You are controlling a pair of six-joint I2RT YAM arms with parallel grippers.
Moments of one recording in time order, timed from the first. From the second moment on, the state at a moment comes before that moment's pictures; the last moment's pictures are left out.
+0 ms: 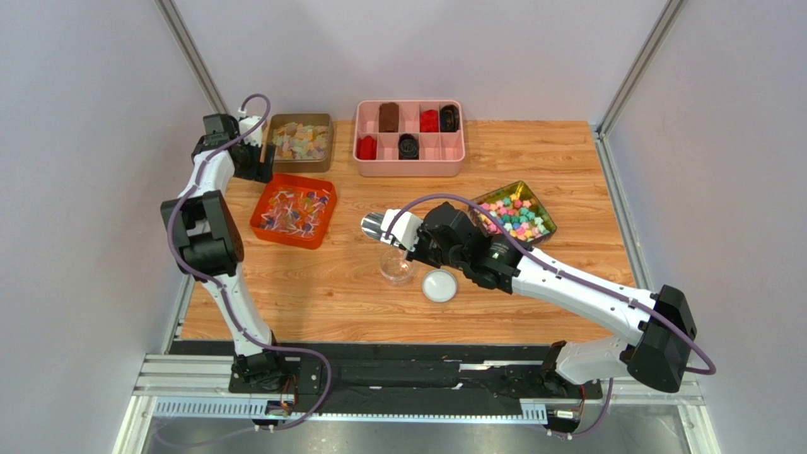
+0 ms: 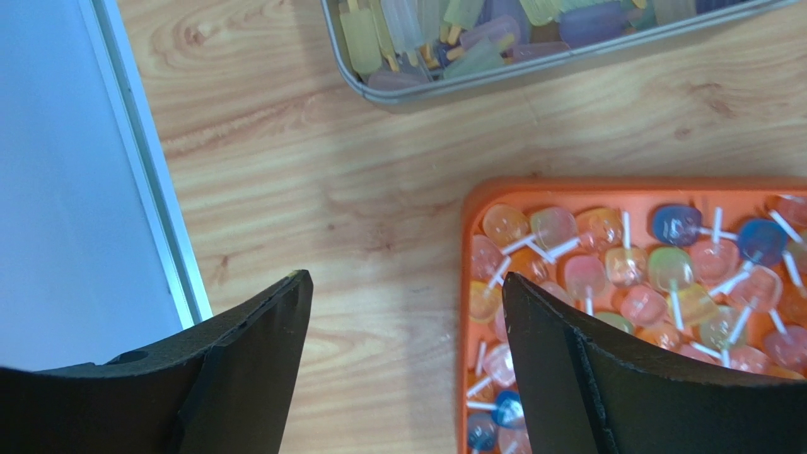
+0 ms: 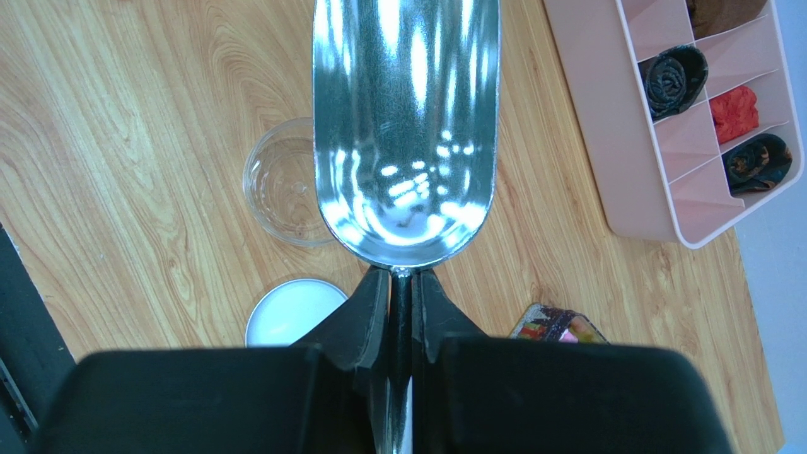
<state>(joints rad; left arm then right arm) 0.26 2.03 1.66 -0.51 0.24 0.42 0.99 1.32 1.09 -0.38 0.12 -0.45</state>
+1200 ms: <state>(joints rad) 0.23 2.23 1.79 -0.60 0.23 0.58 0.99 1.32 1.09 -0.38 0.12 -0.45</state>
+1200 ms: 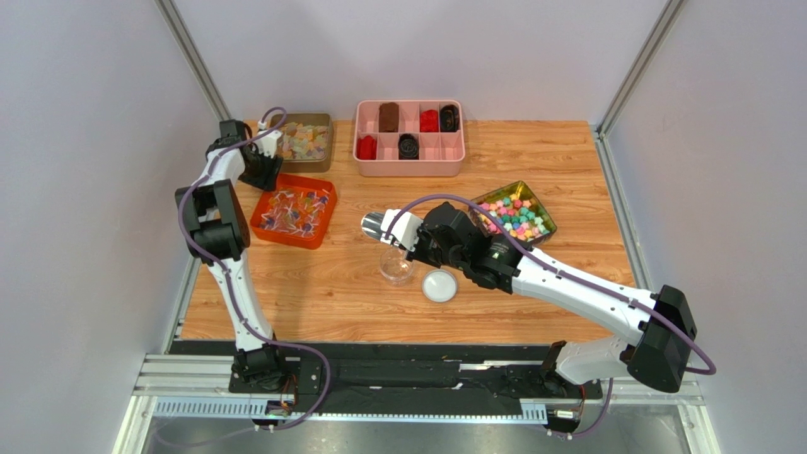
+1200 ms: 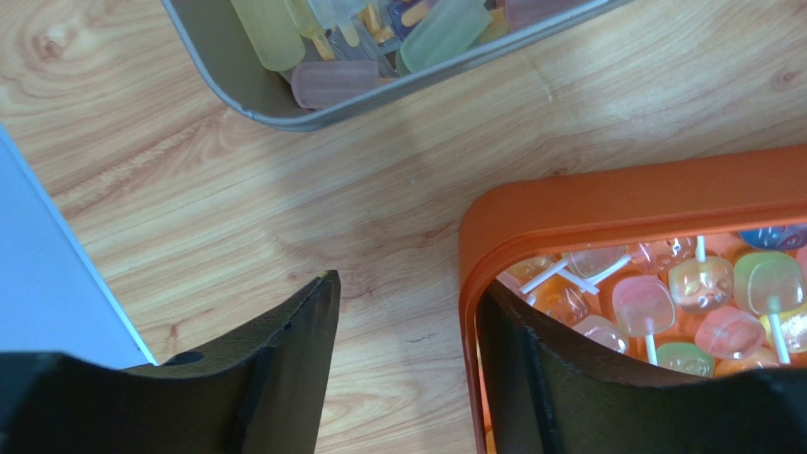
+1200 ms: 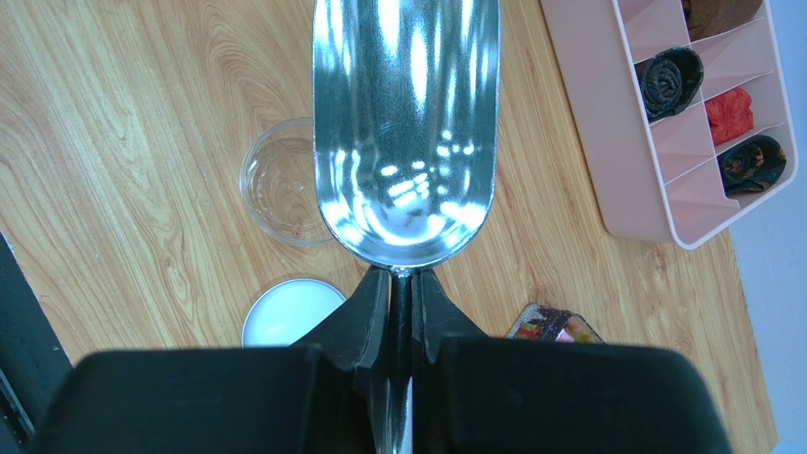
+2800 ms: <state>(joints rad) 0.22 1.81 1.50 -0.63 0.55 0.38 0.99 1.45 1.43 -0.59 0.16 -0.54</state>
